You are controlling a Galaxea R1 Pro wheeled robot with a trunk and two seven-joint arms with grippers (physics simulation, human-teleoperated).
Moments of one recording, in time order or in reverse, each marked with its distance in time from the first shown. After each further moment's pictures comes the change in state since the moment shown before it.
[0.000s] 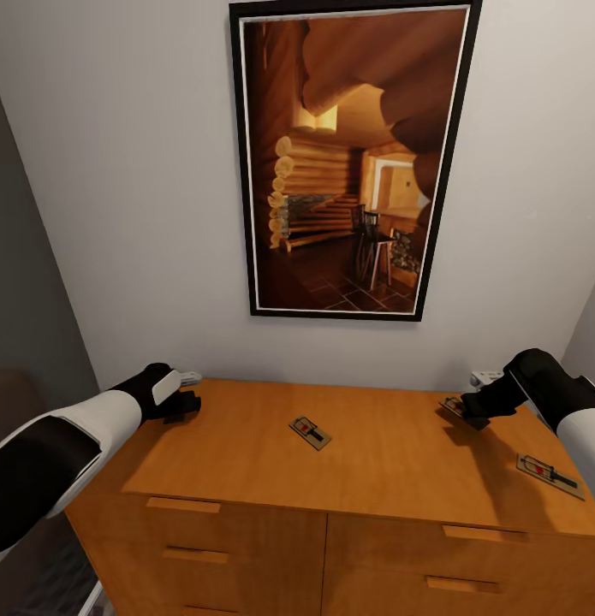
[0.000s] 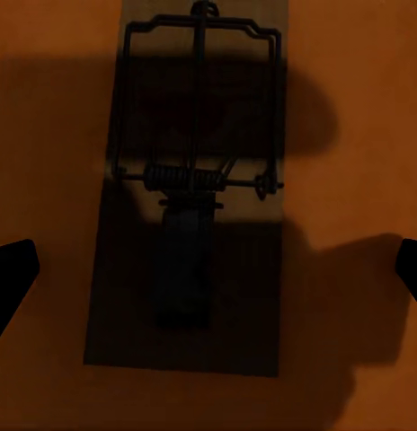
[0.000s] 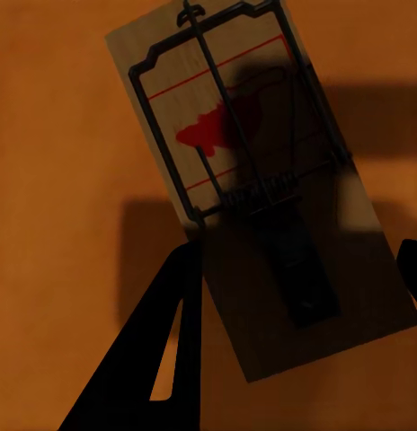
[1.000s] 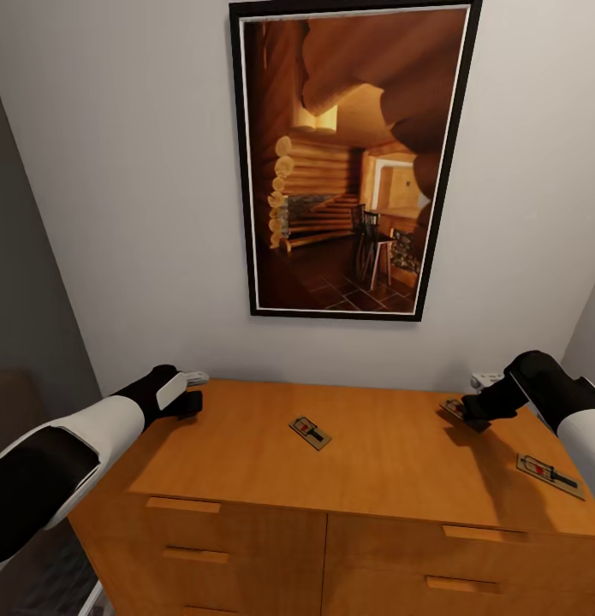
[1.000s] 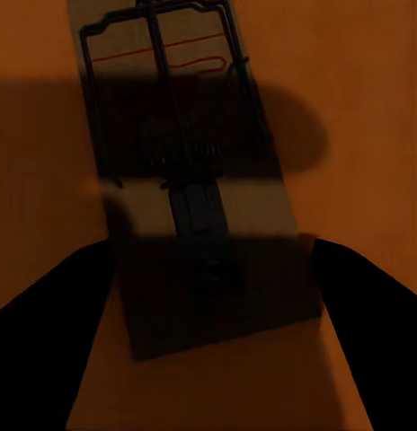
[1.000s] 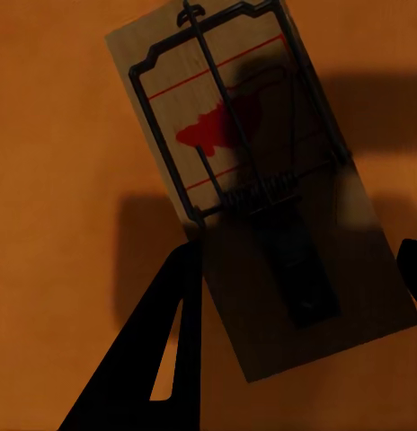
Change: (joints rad) left arm 0.037 0.001 -0.005 -0.086 -0.009 -0.003 -0.001; right arm 0.000 -0.001 0.000 0.016 0.000 0.001 0.002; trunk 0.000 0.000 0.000
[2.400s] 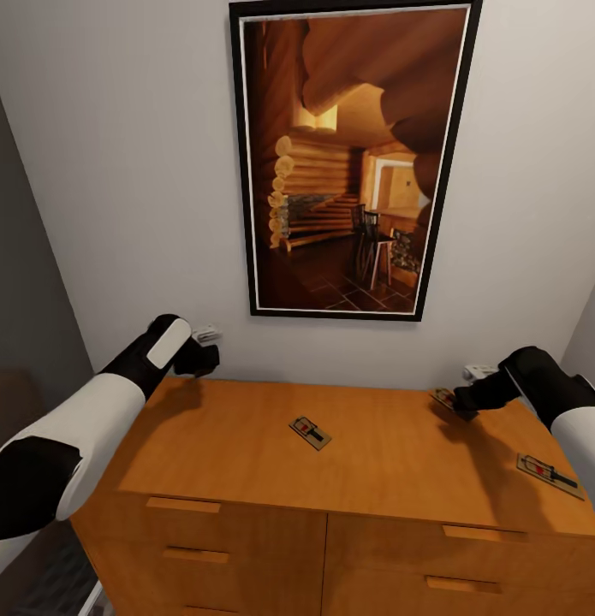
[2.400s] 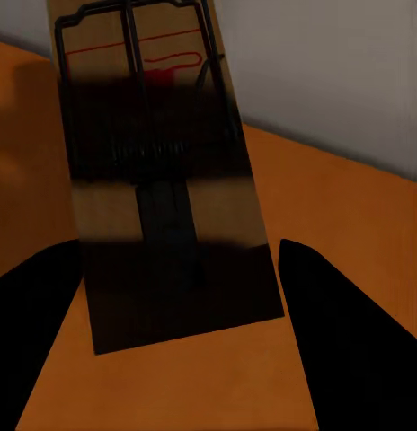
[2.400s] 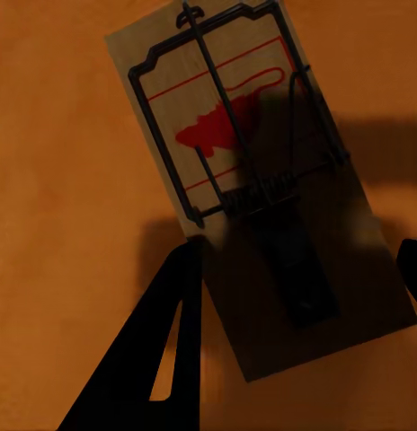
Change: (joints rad) left arm -0.002 0.005 0.362 -0.450 -0.027 0.302 0.234; right arm -0.003 0.019 -0.024 -0.026 -0.011 -0.066 0.016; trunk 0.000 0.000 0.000
